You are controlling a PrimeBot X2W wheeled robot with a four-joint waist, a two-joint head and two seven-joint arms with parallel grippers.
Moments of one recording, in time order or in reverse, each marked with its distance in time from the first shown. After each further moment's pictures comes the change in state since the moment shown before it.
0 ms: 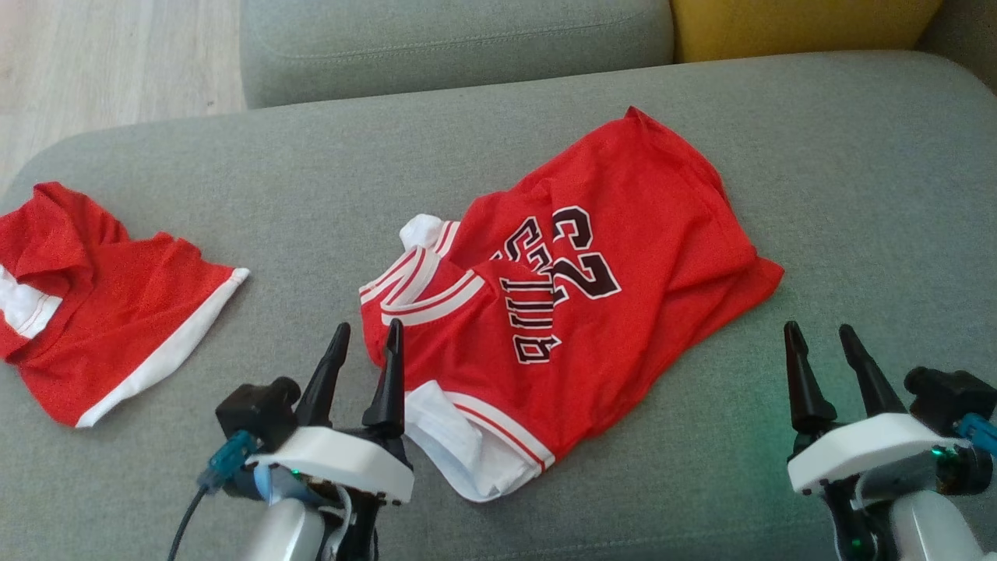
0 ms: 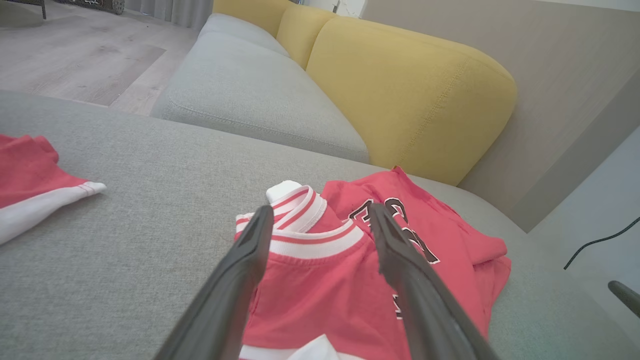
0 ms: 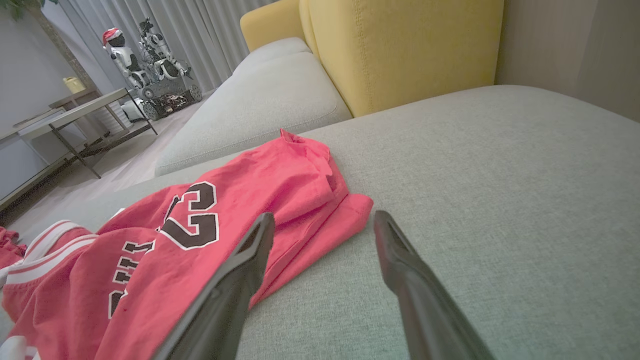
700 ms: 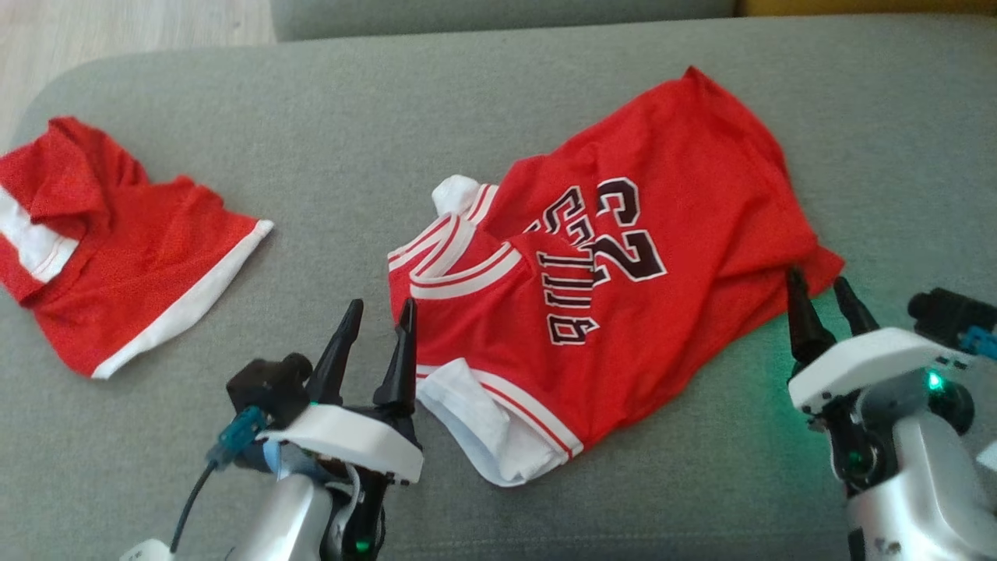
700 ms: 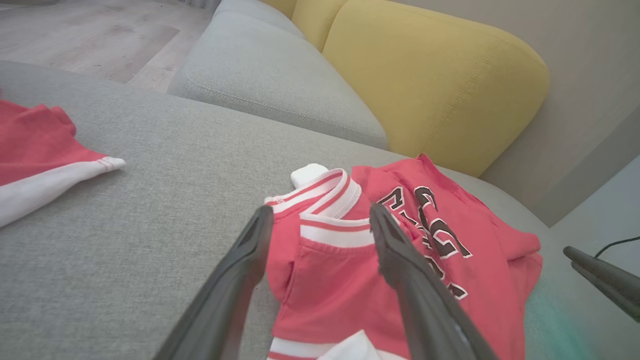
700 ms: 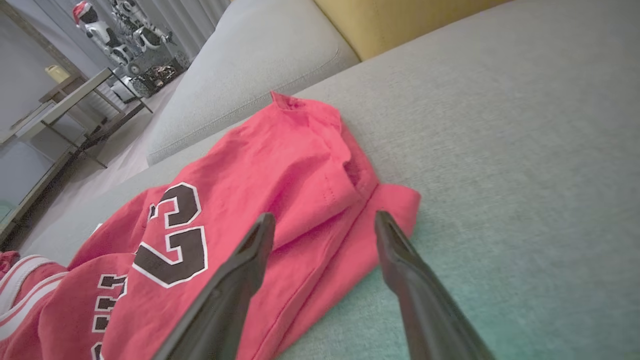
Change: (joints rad) left arm -0.053 0.001 -0.025 0.018 0.003 -0.014 0.000; right arm -0.213 0.047 -0.096 0.155 0.066 0.000 0.163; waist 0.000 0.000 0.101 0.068
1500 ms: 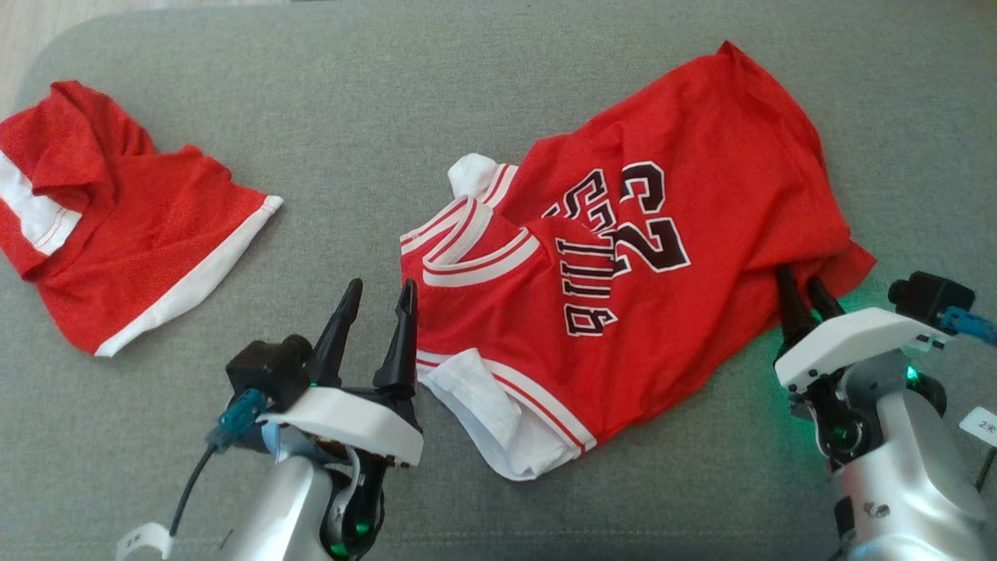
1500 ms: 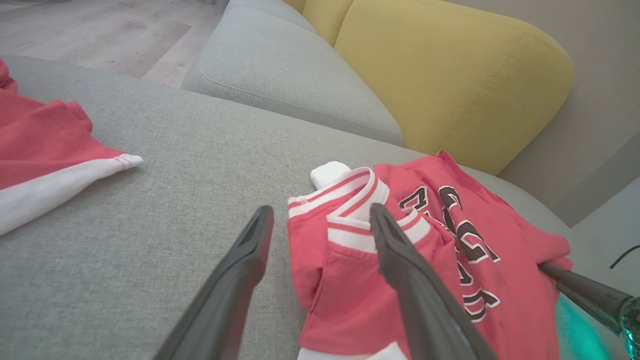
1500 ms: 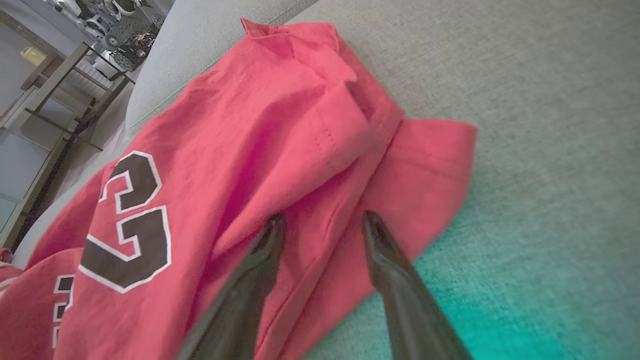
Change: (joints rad) left arm -0.037 0.000 0.001 0.006 0.016 -0.003 0.000; right arm -0.120 -0.002 0.006 0.211 0.071 0.000 0.006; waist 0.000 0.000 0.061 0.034
